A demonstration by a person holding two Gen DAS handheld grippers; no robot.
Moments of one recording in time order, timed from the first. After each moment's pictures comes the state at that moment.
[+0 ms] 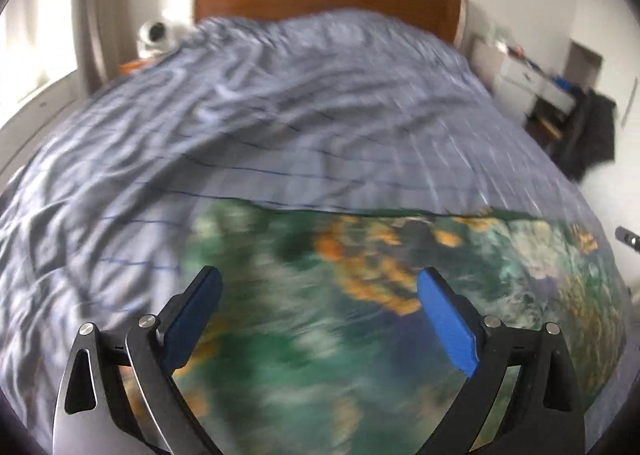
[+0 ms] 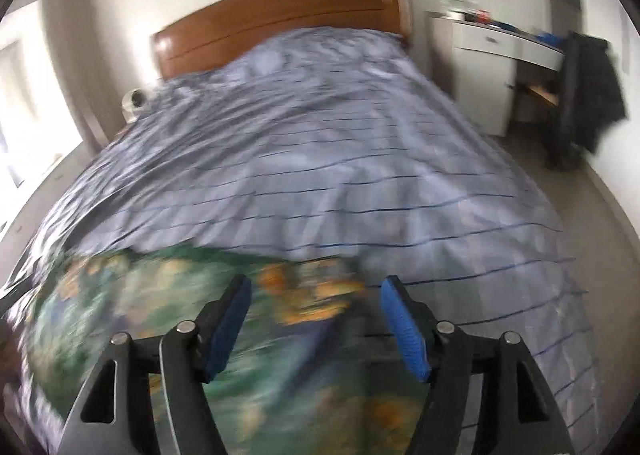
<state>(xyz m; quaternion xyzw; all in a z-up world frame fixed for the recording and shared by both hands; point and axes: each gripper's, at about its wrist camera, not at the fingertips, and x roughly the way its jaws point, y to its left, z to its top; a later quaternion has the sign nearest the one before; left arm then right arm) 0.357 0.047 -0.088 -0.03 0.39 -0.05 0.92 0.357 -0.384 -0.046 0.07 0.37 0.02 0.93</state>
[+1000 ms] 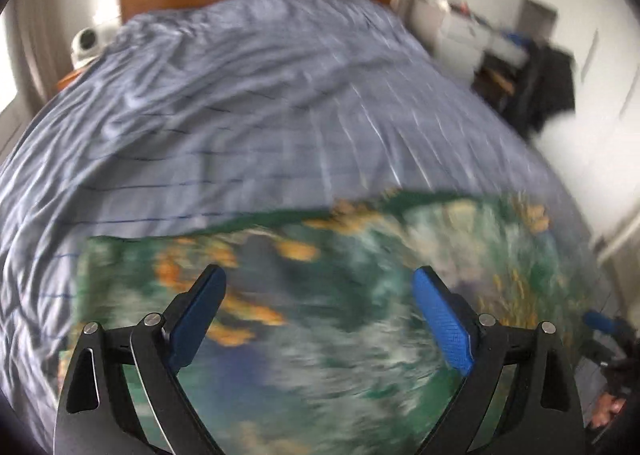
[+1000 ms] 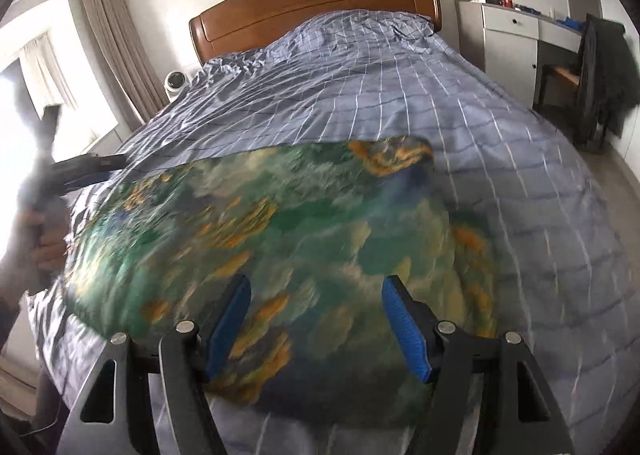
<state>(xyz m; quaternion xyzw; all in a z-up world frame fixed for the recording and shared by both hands) 0.365 -0.060 -0.075 0.02 0.43 -0.13 0.89 0.215 -0.333 -0.083 0.10 0.38 0.07 0.92</state>
